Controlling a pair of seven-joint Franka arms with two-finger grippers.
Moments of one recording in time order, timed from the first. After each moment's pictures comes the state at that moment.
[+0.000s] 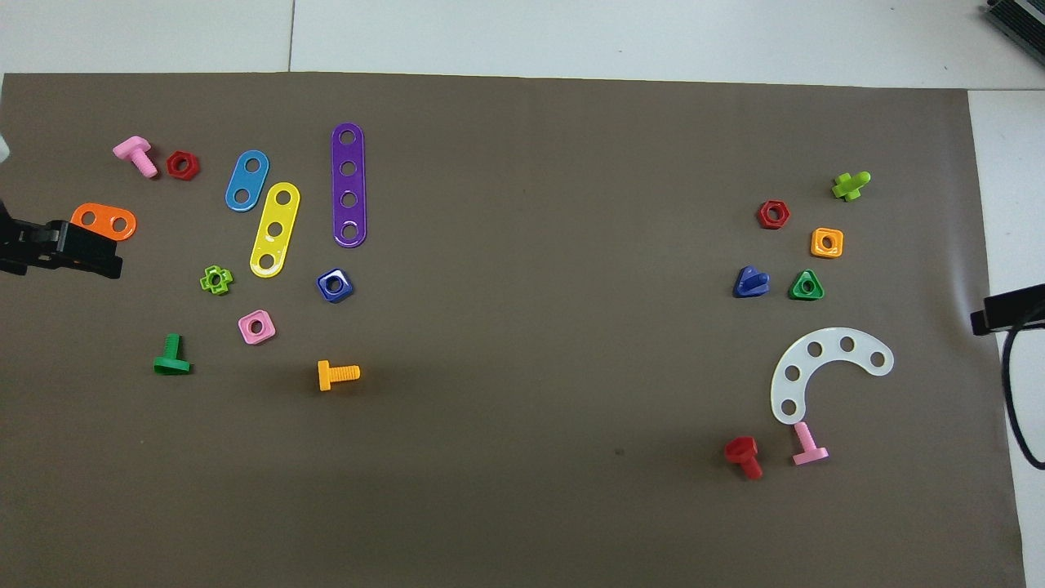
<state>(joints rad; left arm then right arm) 0.09 0.04 -0.11 -1.57 0.01 1.54 0.08 0.07 -0.09 -0.18 -1.60 -0.02 1.43 -0.08</state>
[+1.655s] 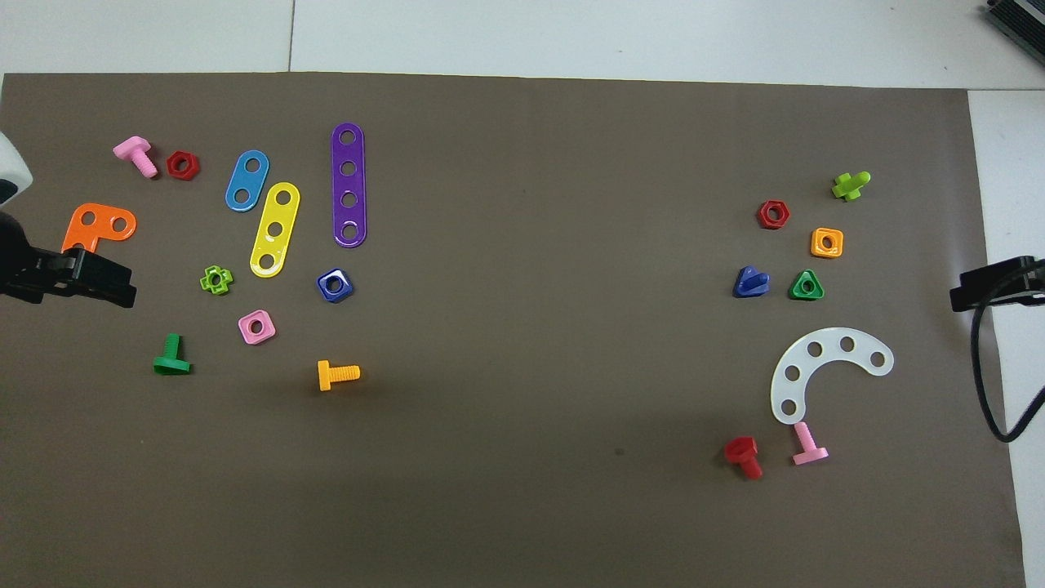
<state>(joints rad) 0.09 0.01 -0.12 -1.60 -0.01 1.49 0.08 0.10 -0.04 -0.16 -1.56 -0.03 1.45 -0.05</state>
